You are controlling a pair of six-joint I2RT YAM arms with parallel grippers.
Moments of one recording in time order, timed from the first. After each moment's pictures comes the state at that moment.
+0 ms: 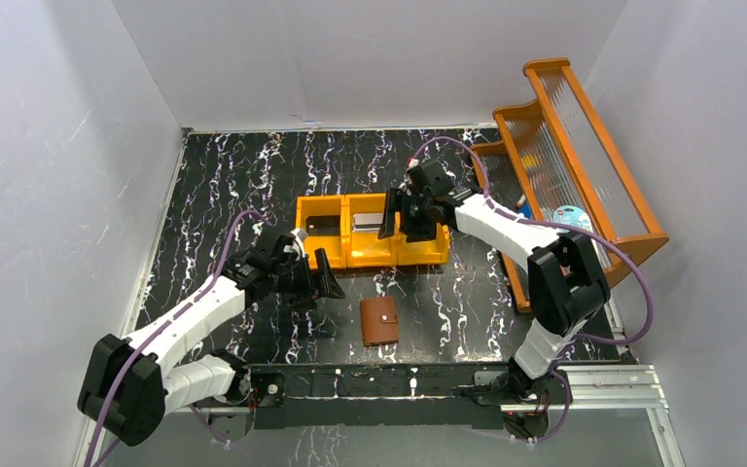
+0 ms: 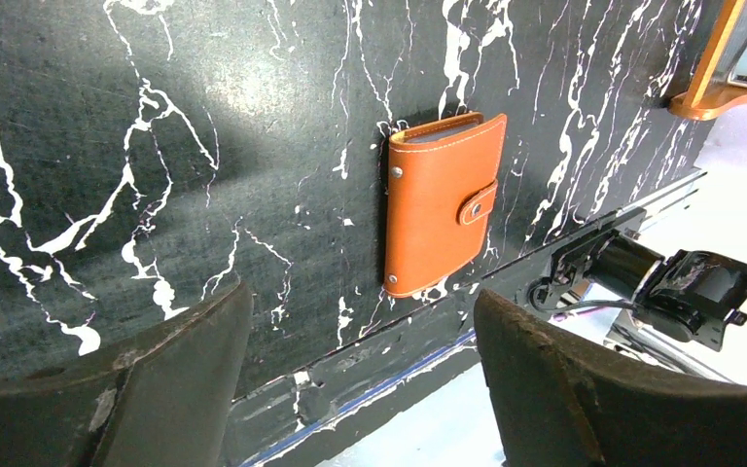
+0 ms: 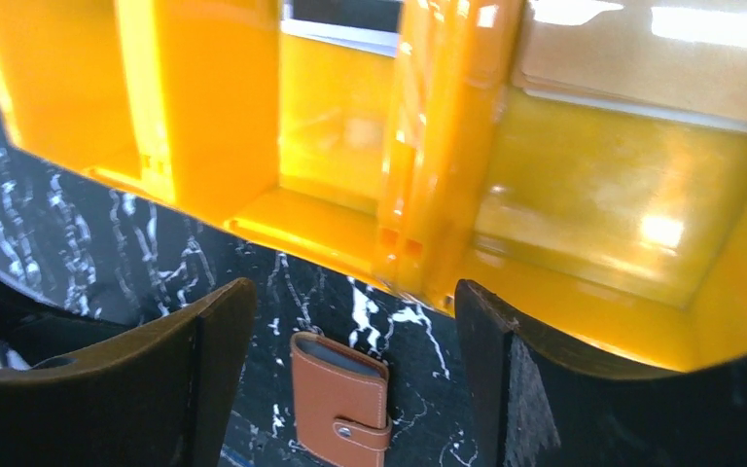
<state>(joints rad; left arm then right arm) -0.51 1.09 0.63 -0.52 0.35 -0.76 0.59 1.70 1.27 -0.50 -0.25 0.57</state>
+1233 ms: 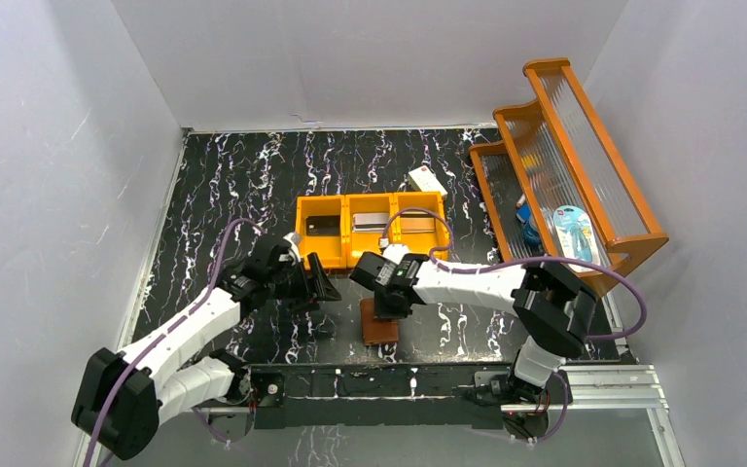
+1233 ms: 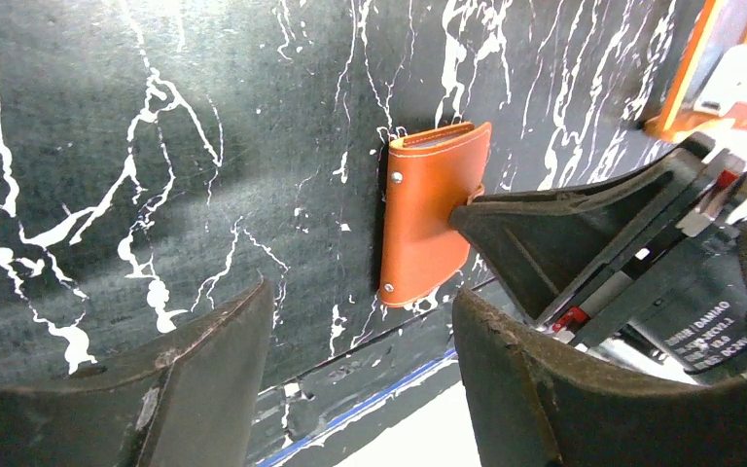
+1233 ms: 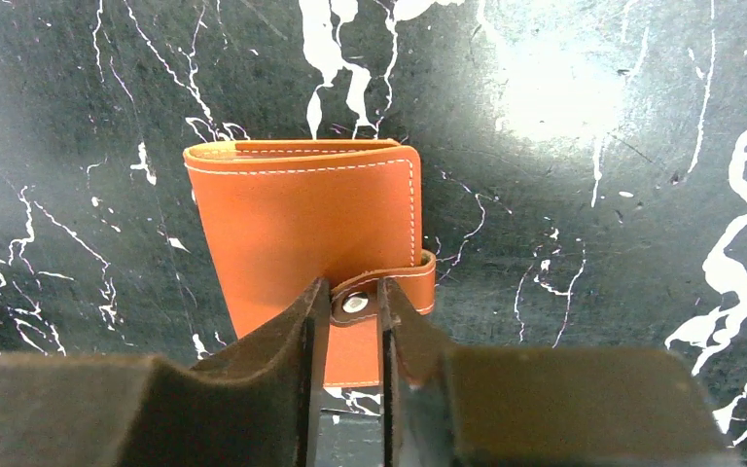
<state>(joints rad) -0.51 1.00 0.54 -0.45 0.33 -0.84 1.14 1.67 1.07 -0.70 0.22 1.05</state>
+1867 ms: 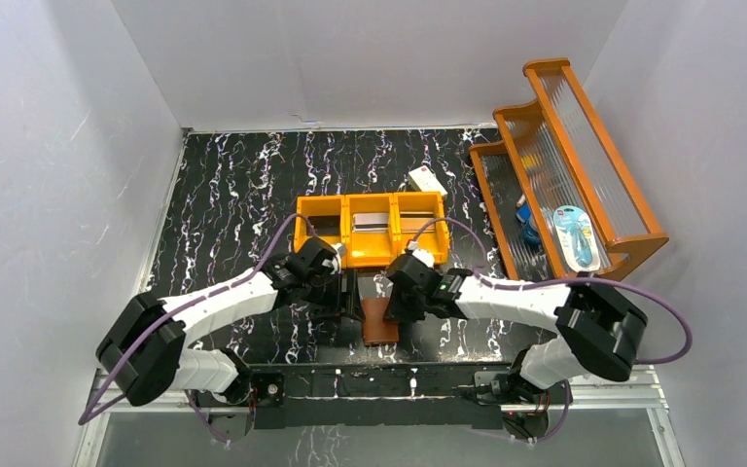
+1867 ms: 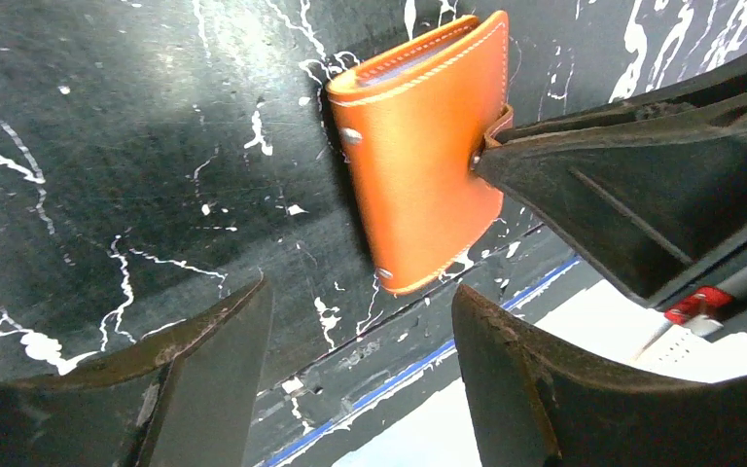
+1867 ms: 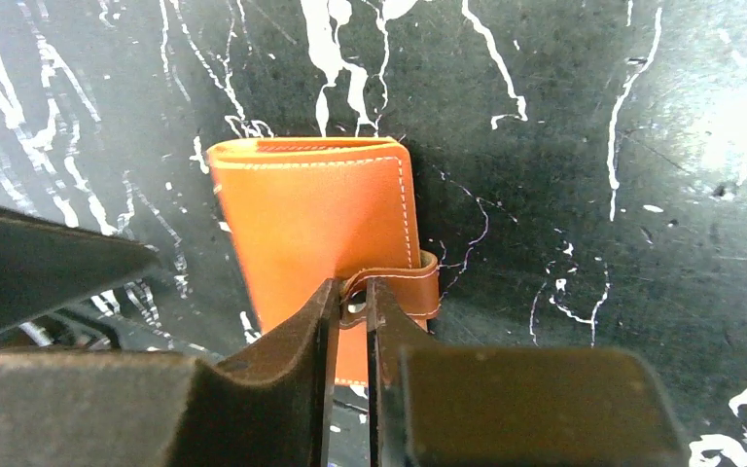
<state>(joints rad) -0.75 1.27 0.66 -0.42 0.32 -0.74 1.06 1.44 0.75 -0.36 0.11 1.10</state>
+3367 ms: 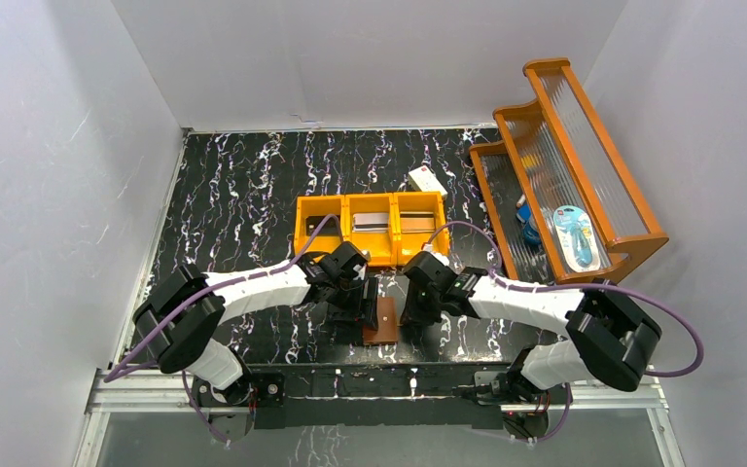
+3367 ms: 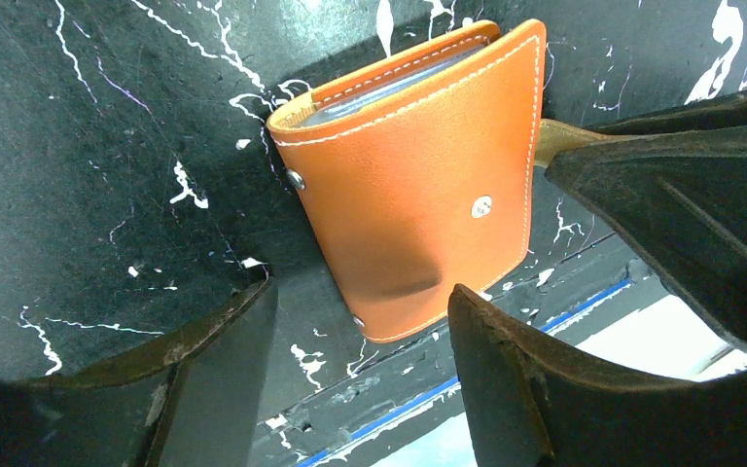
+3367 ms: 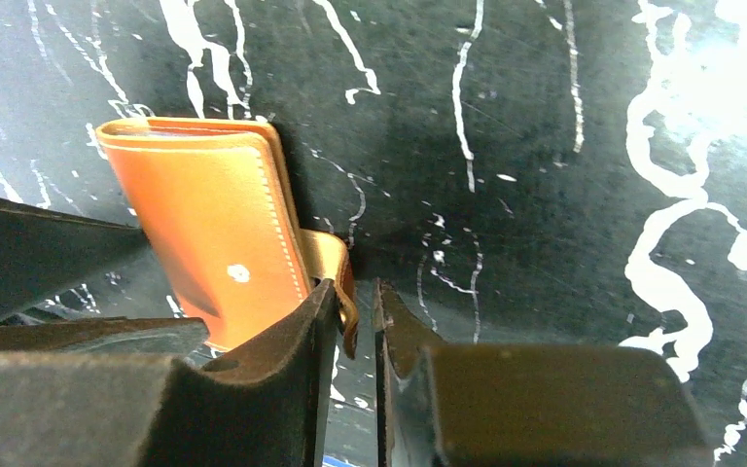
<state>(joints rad) -0.90 1.52 0.80 -0.45 0.22 -0.75 0.95 1.34 0.64 -0.40 0.01 1.04</state>
